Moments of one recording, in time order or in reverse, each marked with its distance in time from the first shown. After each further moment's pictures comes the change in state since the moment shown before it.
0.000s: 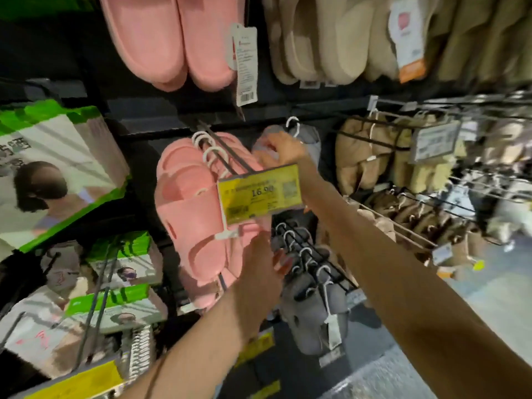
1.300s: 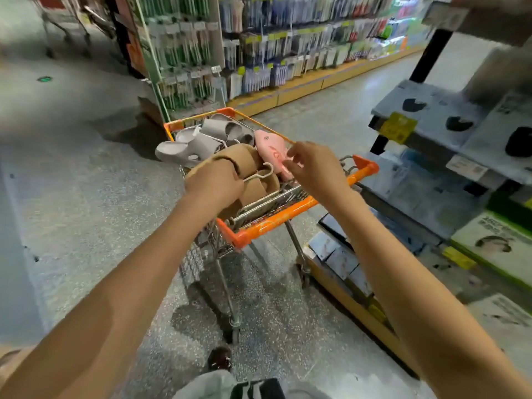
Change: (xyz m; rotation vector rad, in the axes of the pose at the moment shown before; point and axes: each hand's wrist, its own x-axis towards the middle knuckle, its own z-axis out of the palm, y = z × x) left_hand -0.331 -0.639 0.387 1.604 -2.065 1.024; right_hand -0.746 0.238 -0.468 -0.912 0.841 1.606
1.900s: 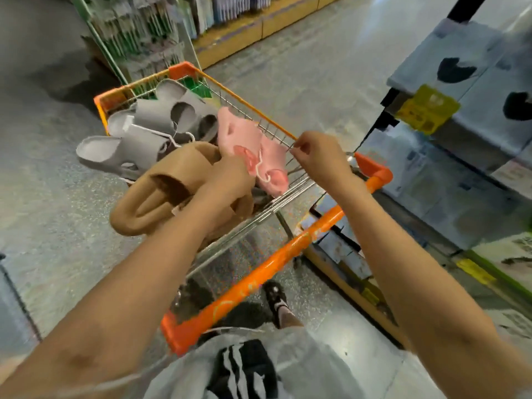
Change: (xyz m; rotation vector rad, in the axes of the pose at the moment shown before) left_hand 0.221 0.078 0.132 0.005 -0.389 -0.056; right_hand 0.160 0.180 0.084 0.069 -0.195 0.292
